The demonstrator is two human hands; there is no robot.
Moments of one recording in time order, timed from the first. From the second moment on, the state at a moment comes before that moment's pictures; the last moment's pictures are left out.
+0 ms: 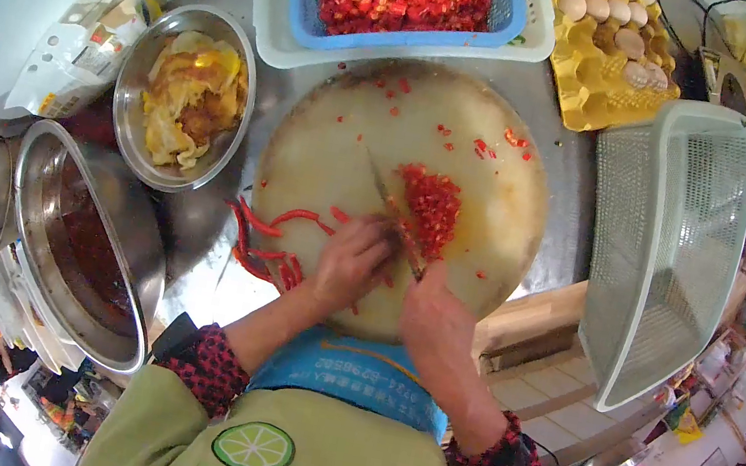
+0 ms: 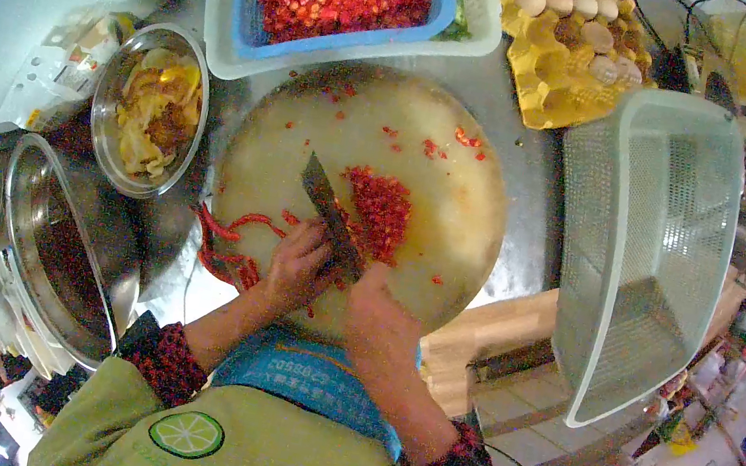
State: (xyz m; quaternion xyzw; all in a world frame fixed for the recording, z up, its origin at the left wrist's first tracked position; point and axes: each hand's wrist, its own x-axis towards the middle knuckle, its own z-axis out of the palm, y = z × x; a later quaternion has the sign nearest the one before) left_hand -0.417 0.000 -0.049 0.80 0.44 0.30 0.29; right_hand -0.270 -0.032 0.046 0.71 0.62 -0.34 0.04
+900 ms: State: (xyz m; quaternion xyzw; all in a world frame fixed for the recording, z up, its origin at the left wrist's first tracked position) left_hand -0.431 0.005 -0.017 0.78 0.46 0.33 0.27; right_hand -0.259 -0.028 0.064 0.77 0.53 -0.36 -0.02
